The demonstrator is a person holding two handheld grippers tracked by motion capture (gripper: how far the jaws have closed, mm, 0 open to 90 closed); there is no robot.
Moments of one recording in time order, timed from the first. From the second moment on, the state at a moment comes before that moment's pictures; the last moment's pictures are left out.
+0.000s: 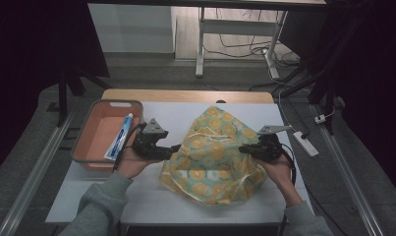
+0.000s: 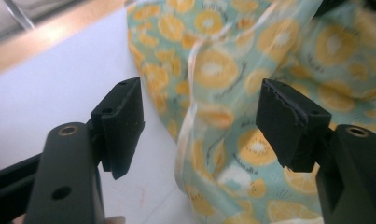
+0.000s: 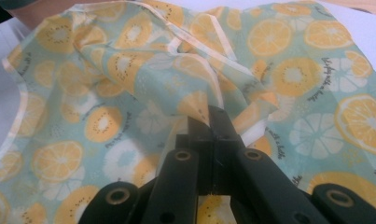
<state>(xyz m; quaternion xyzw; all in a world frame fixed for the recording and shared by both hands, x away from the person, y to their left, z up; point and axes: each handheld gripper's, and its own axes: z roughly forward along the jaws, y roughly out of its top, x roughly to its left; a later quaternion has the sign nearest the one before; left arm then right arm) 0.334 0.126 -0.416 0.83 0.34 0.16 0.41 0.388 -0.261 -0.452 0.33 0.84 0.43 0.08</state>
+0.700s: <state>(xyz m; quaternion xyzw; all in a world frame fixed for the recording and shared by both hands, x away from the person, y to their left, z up) 0.369 0.210 -0.406 0.79 0.44 0.21 0.37 0.387 -0.257 -0.452 0.32 0.84 0.44 0.08</state>
